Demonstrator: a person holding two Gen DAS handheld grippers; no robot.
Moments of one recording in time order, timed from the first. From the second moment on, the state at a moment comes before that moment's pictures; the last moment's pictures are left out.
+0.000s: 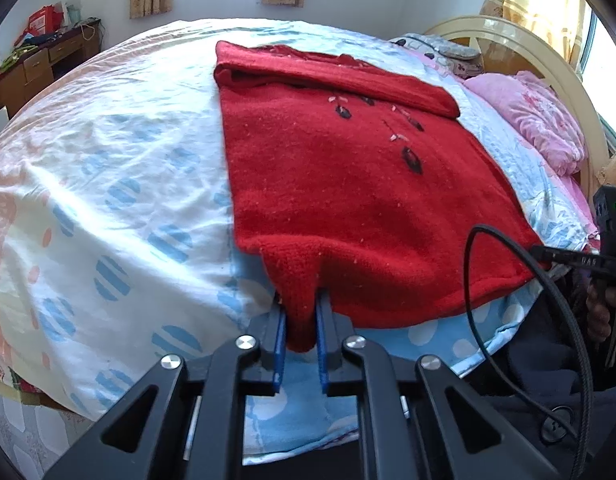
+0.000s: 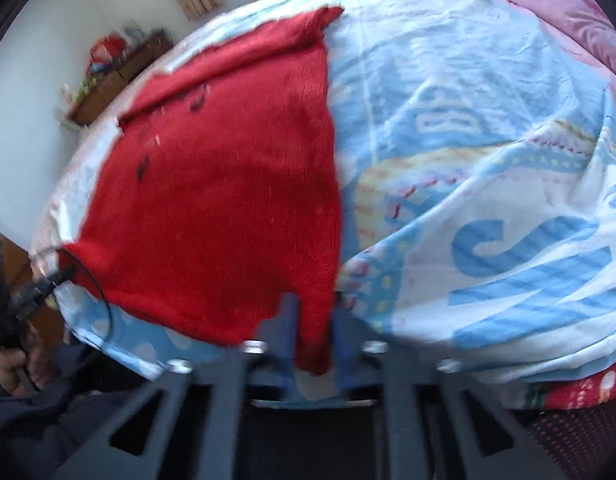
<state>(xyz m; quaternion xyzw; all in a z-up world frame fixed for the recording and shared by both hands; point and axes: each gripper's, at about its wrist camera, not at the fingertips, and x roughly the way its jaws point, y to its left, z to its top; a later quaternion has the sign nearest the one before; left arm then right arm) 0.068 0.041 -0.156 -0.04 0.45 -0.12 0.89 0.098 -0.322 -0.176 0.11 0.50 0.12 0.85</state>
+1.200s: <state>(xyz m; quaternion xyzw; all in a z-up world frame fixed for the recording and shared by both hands) 0.137 0.073 -0.061 -0.15 0.32 -0.15 0.92 0.148 -0.348 -0.052 0.28 0.32 0.21 0.88</state>
